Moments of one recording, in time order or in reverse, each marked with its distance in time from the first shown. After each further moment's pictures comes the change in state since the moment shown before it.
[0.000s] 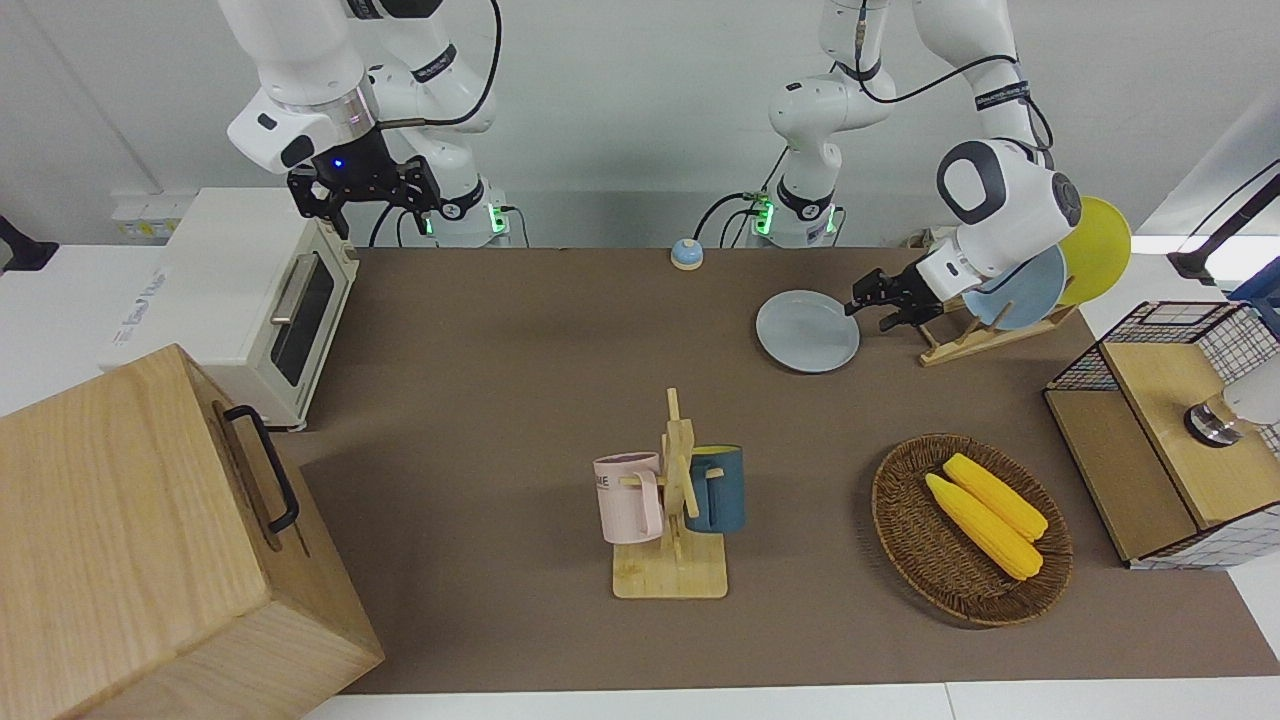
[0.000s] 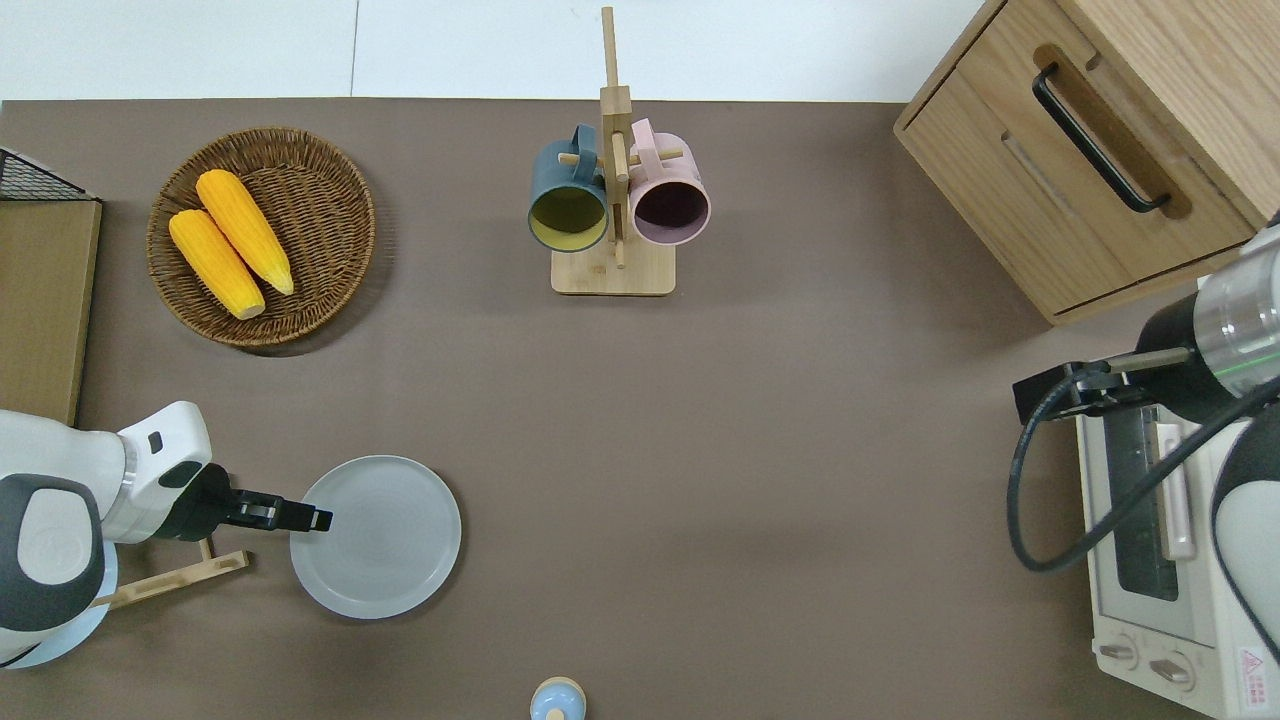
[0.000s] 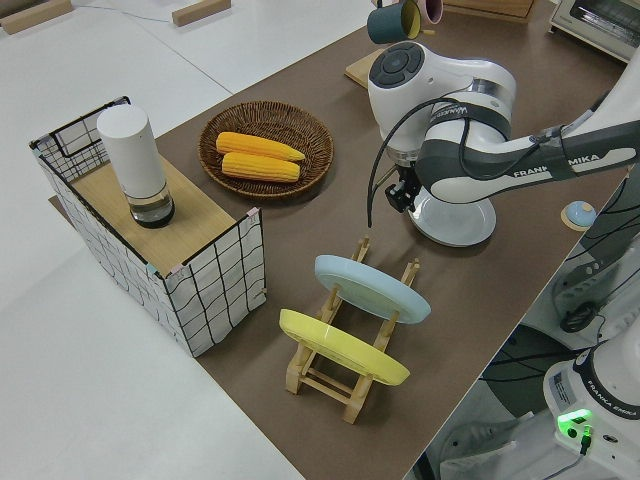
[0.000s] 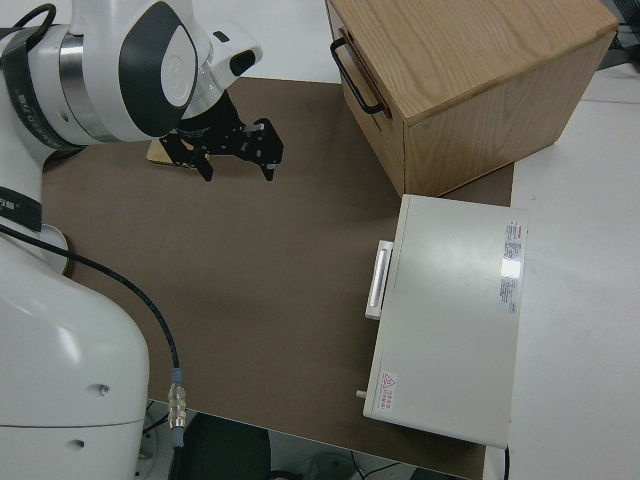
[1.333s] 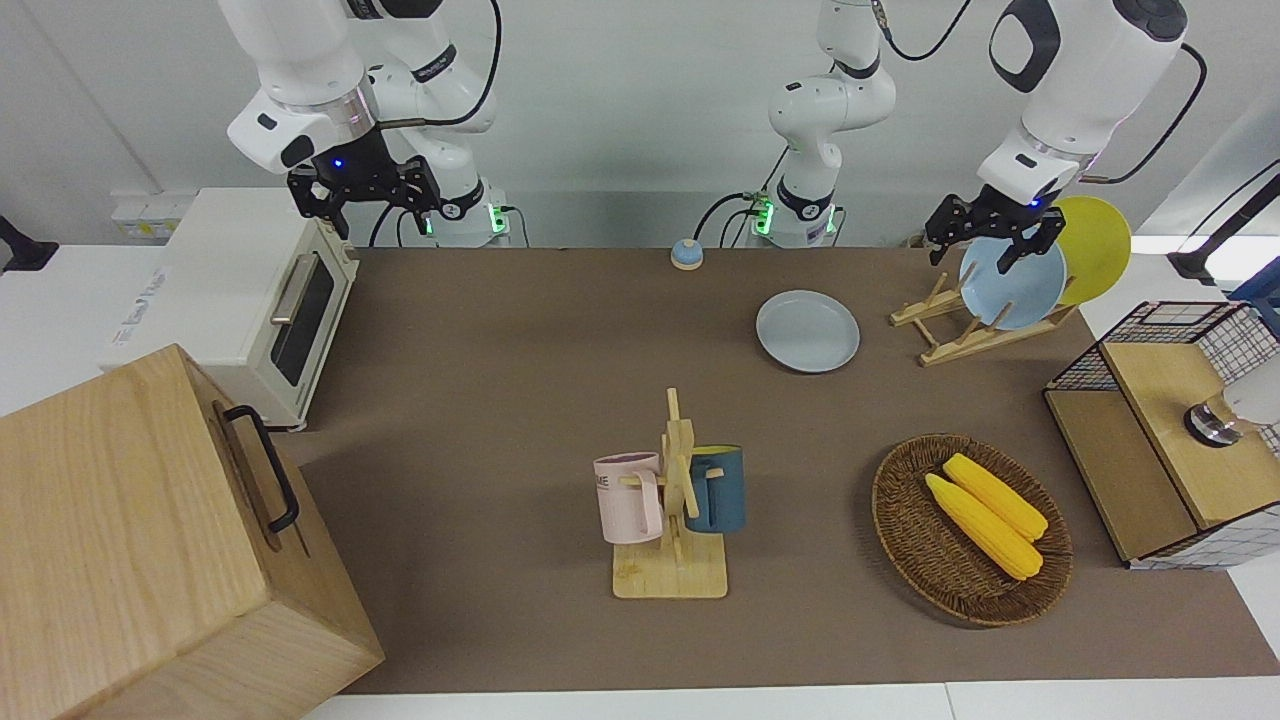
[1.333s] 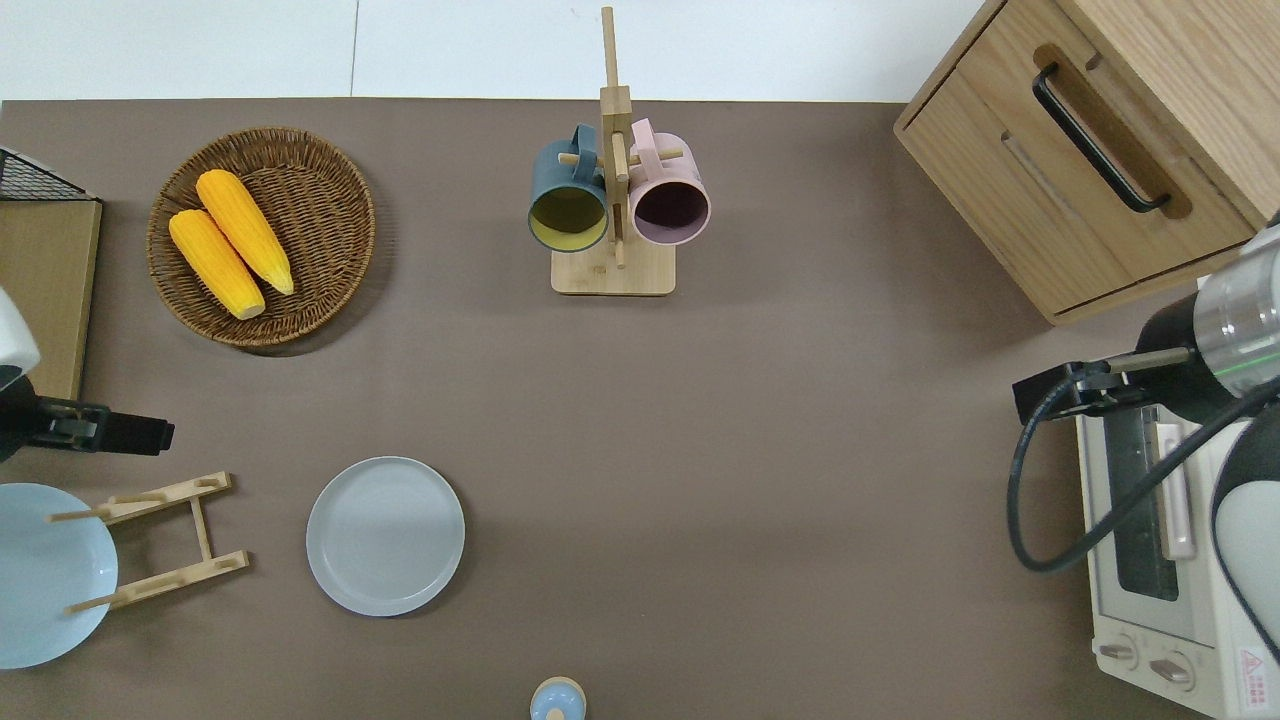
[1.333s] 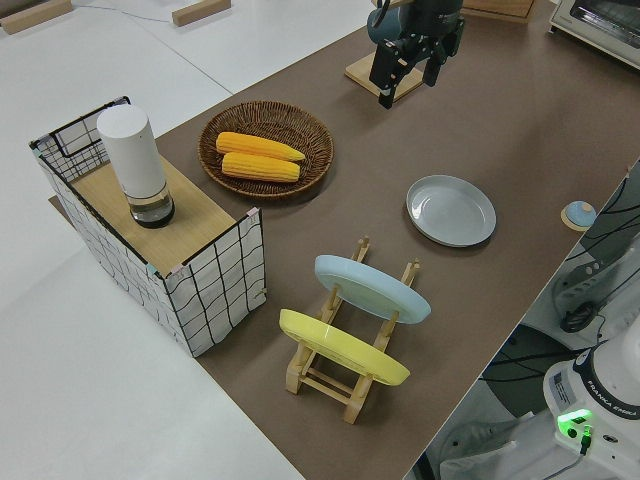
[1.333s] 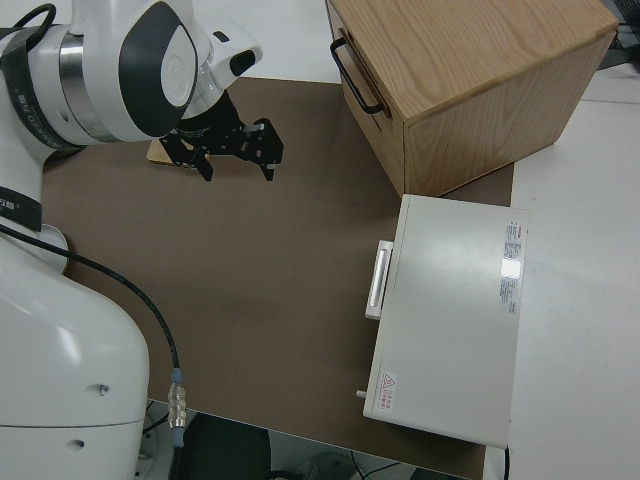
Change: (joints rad) left arm -0.005 -0.052 -0.082 0.493 0.392 -0.279 -0.269; right arm 0.000 0.000 0.000 0.000 0.000 0.000 0.000
